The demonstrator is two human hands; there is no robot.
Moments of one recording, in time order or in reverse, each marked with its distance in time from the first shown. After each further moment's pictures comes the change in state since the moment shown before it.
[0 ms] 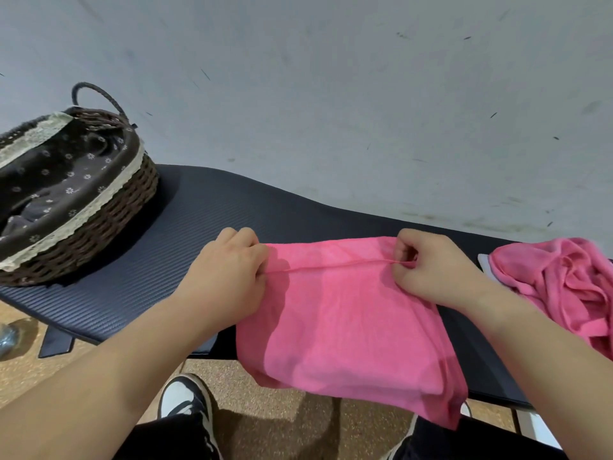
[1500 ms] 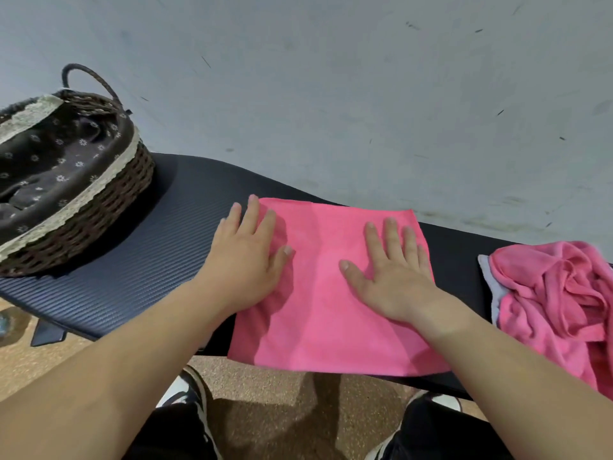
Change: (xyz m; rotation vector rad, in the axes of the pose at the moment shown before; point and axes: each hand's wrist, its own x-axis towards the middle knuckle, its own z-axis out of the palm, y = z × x) left_hand 0.028 0.006 0.022 -0.031 -0.126 -0.165; right_hand 0.003 -0.033 0.048 -0.374 -0.279 0.265
